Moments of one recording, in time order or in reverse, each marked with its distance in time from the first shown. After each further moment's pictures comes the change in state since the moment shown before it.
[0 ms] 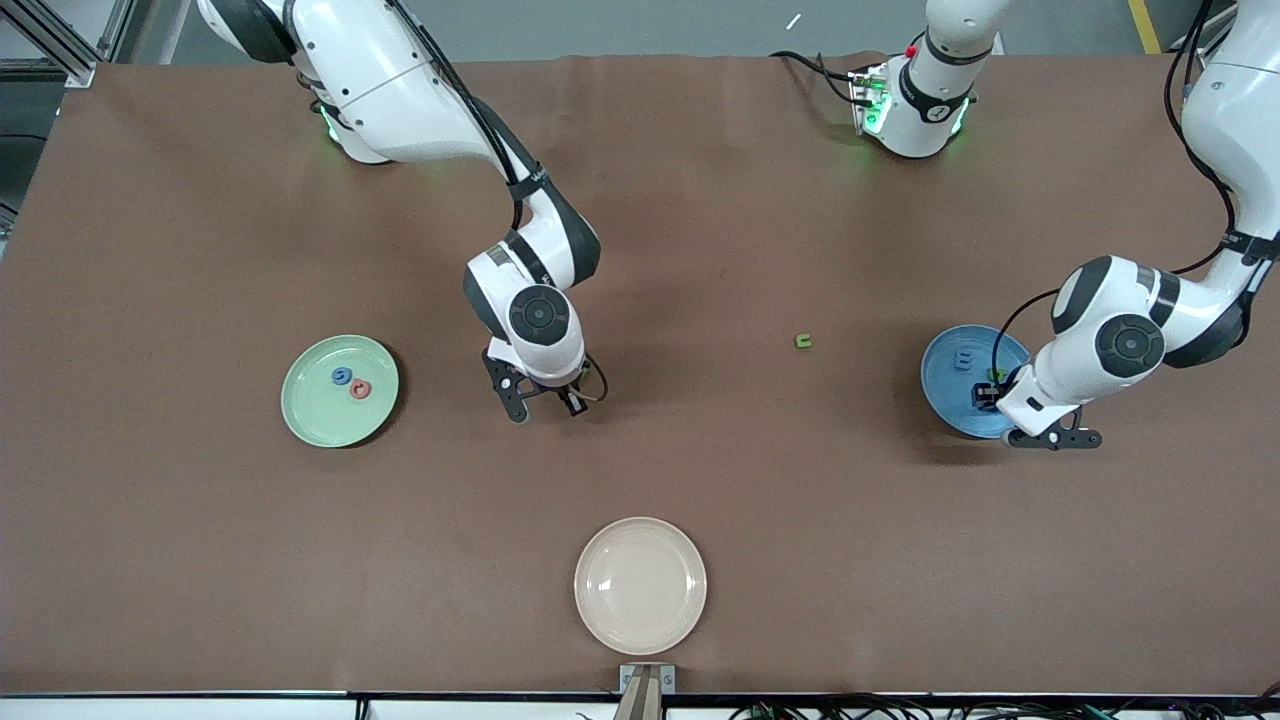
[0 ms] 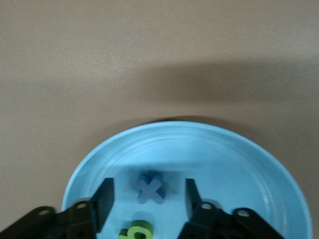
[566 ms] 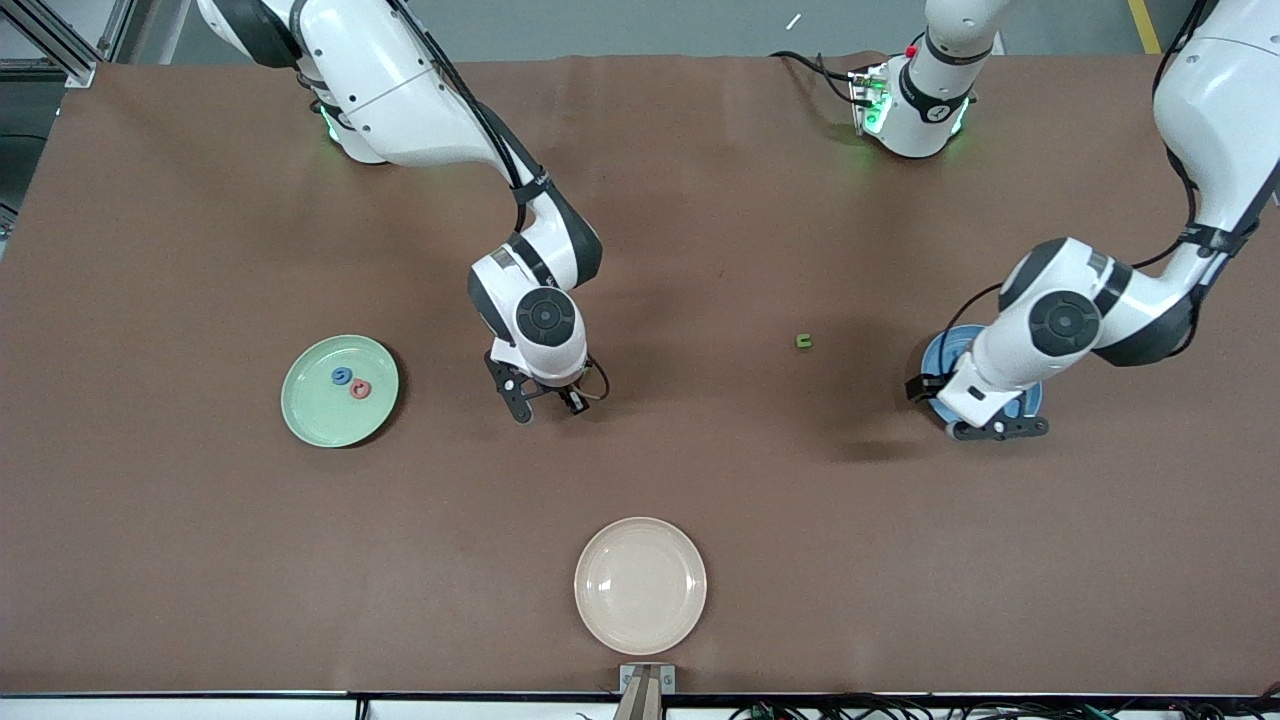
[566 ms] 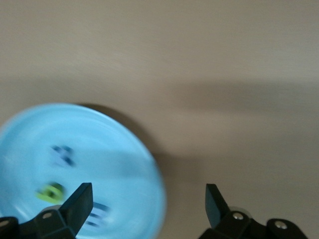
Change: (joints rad) left arm -0.031 -0.003 -0.219 -0.030 0.000 -0.092 -0.340; right arm 0.006 0.017 0.000 0.000 -0.023 0.001 -0.015
